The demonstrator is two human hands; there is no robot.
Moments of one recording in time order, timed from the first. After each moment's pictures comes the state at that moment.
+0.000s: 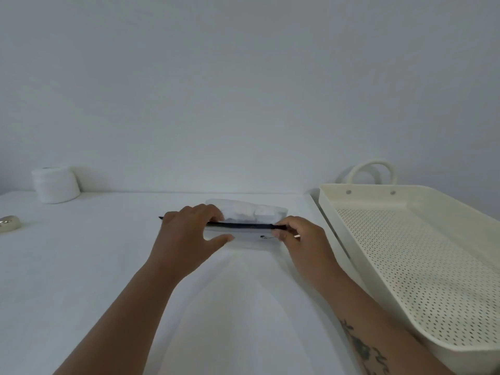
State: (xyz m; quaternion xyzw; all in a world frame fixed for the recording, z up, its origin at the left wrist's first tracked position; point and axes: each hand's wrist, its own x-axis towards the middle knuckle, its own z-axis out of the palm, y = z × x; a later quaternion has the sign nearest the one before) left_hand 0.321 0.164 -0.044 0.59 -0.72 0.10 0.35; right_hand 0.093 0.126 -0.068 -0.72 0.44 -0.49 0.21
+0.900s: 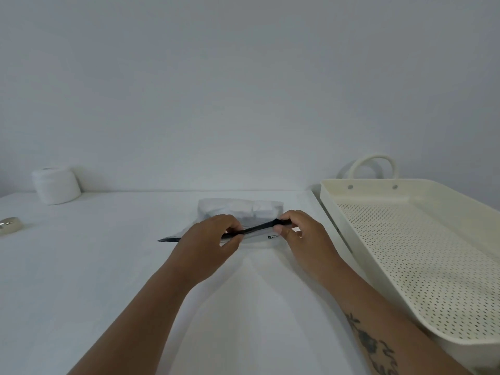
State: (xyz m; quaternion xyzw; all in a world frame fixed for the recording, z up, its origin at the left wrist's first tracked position) left_hand 0.302 0.161 -0.056 0.54 -0.76 -0.03 0.35; right_hand 0.091 0.125 -0.066 -0.73 0.45 -0.46 0.24
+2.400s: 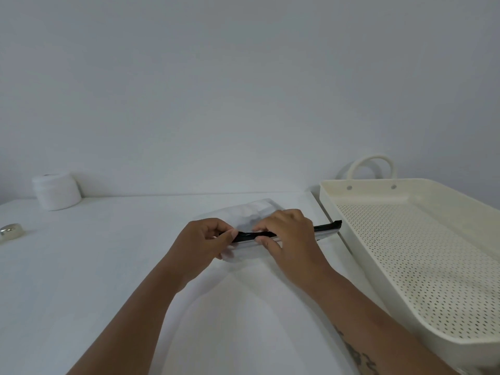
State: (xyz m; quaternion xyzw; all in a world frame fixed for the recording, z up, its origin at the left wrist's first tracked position) left_hand 0.306 0.167 -0.046 0.55 -0.62 -0.32 0.46; right_hand 0.111 0.136 -0.061 -0.82 0.42 -0.40 0.02
